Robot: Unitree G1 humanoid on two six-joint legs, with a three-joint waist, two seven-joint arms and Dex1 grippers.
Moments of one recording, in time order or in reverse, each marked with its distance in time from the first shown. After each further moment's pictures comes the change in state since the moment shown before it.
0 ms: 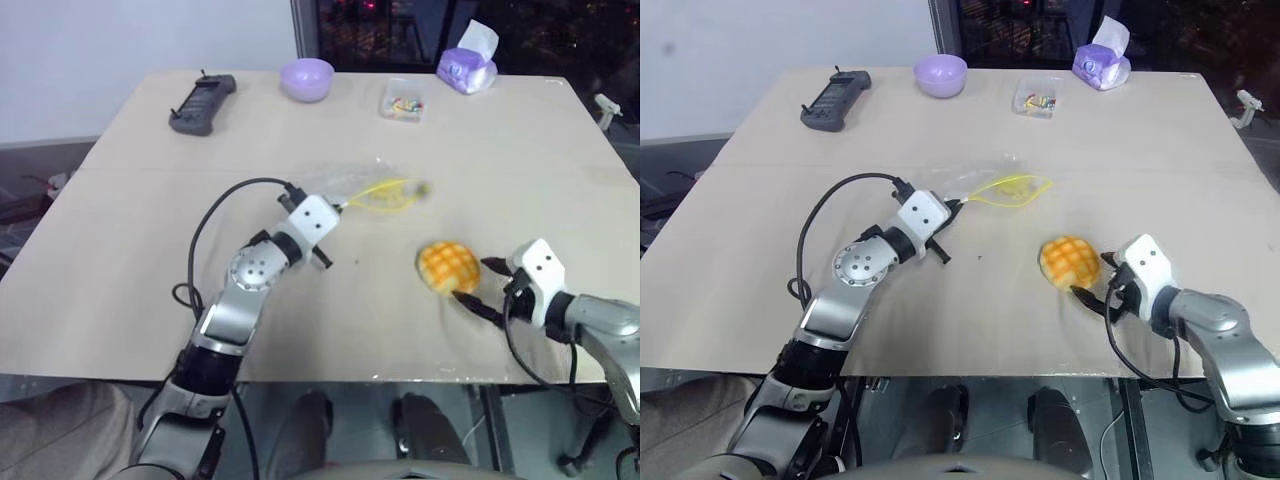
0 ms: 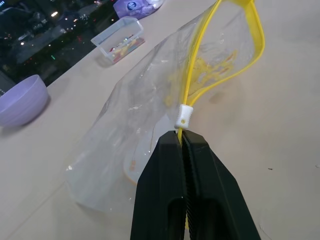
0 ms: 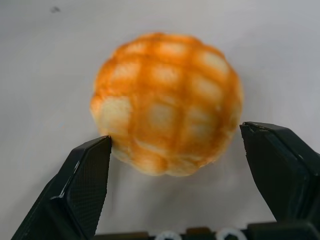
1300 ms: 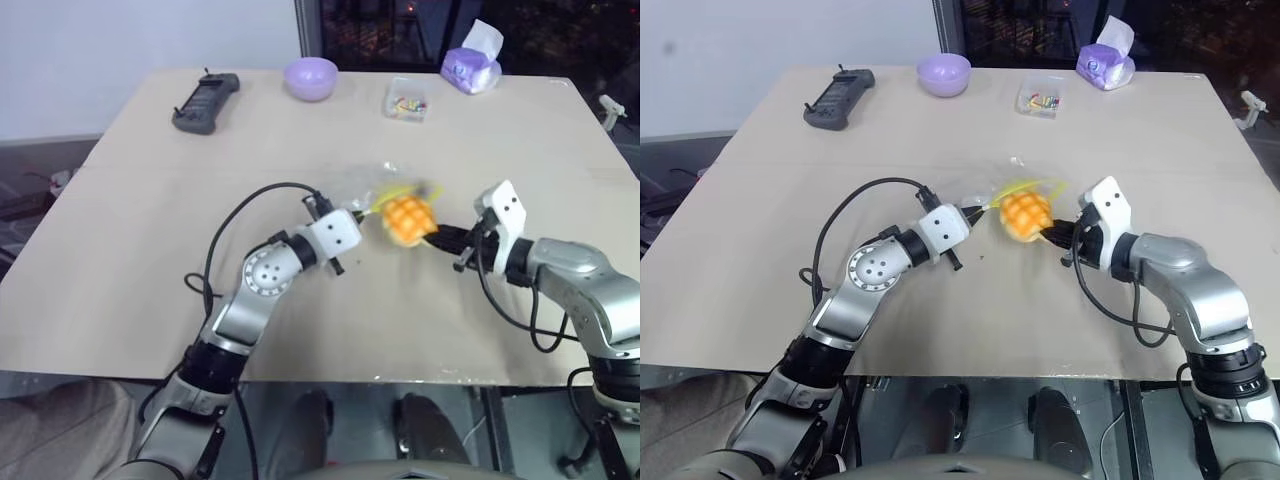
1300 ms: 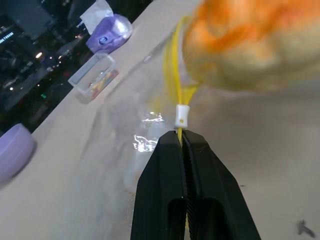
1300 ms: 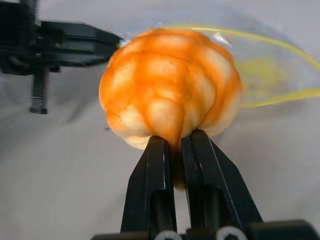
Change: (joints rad) left arm -0.018 0.017 -0.086 0.028 0.073 -0.162 -0.042; right arm -0.380 0.070 0.098 0.076 0.207 0.211 -0.029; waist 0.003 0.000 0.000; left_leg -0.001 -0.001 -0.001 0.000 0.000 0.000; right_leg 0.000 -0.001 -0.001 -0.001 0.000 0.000
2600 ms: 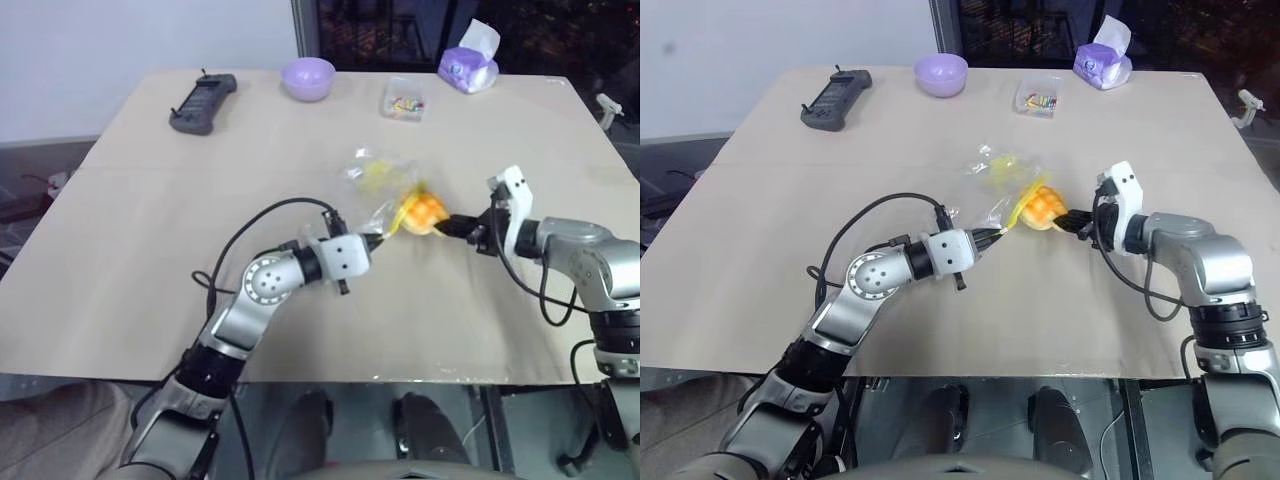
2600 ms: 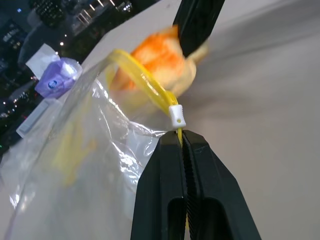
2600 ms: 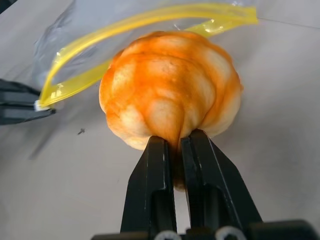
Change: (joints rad) left arm 0.016 0.033 -0.039 0.022 -0.035 -0.162 -0.164; right arm -0.176 -0.055 -0.027 0.317 0.057 0.061 0.127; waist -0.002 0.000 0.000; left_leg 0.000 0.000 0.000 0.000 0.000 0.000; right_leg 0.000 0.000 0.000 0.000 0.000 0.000
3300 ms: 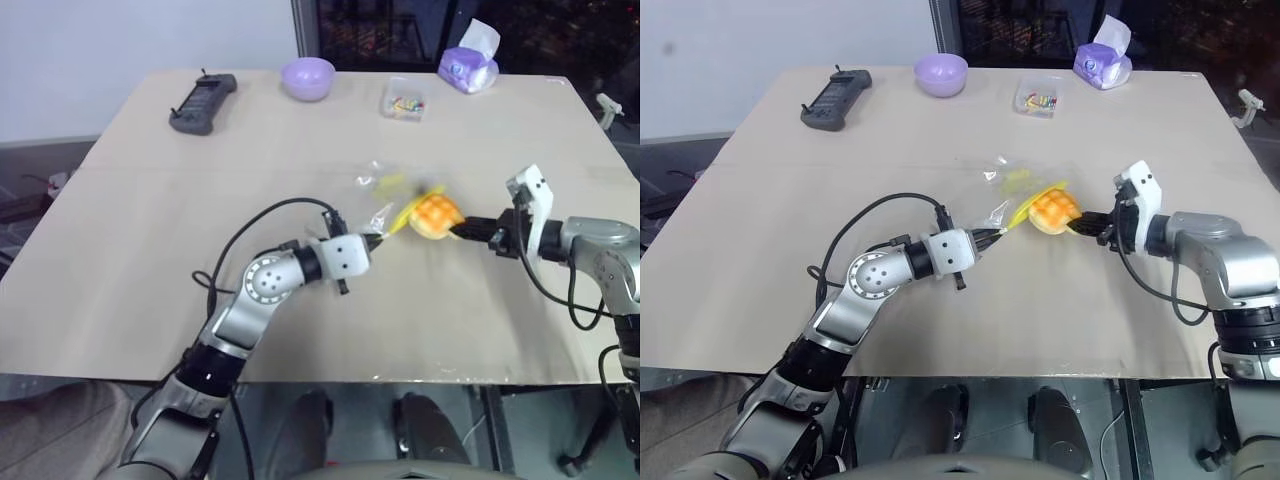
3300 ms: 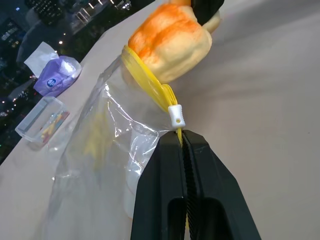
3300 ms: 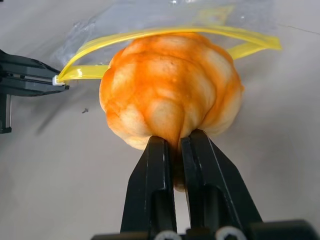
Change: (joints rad) left arm -0.003 -0.004 -0.001 0.006 0.002 -0.009 -0.002; right arm 0.028 -0.069 -0.012 0.013 0.003 -0.051 0.082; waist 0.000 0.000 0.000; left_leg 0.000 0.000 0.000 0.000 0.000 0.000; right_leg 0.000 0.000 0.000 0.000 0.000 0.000
